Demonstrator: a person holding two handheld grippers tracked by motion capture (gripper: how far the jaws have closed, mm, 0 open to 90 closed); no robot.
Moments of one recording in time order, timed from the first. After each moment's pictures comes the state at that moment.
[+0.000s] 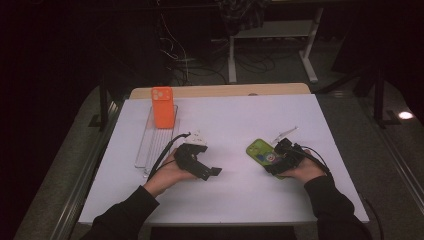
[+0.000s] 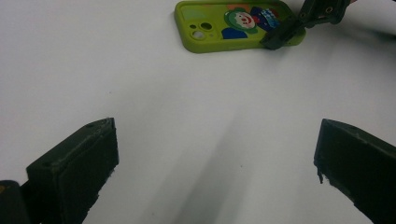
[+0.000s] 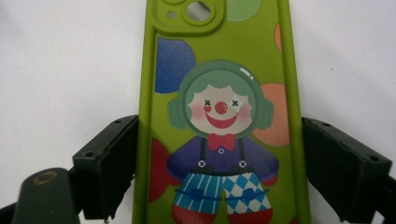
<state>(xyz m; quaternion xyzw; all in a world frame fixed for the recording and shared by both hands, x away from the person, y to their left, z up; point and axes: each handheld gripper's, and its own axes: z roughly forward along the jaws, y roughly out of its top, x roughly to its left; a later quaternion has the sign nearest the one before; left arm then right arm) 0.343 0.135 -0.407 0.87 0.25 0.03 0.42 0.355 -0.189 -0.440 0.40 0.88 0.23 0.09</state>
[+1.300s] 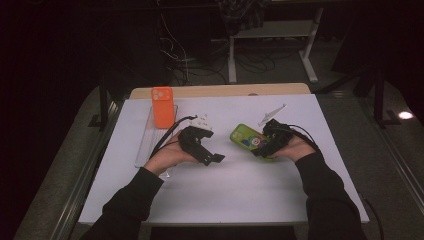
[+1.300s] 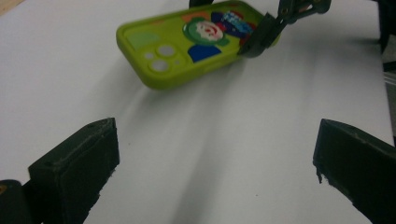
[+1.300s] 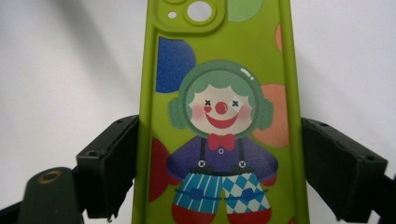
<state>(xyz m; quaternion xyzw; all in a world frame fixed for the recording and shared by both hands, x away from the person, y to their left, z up) 0.375 0.123 -0.371 0.89 0.18 0.03 0.41 0.395 -0.159 -0.395 0.31 0.90 0.29 0.06</state>
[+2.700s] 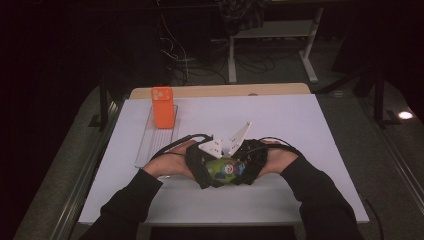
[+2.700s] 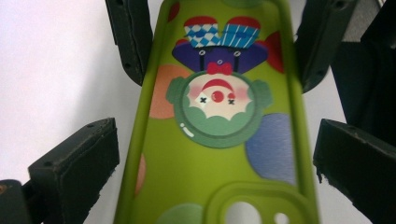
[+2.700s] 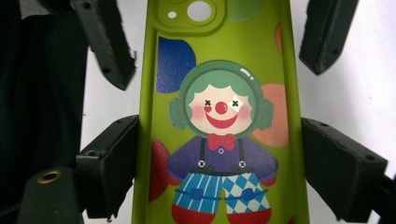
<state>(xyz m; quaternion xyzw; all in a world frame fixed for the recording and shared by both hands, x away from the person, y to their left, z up) 0.339 0.101 -0.383 0.94 -0.01 0.00 0.33 0.339 -0.079 -0.371 0.05 0.96 0.28 -0.01</state>
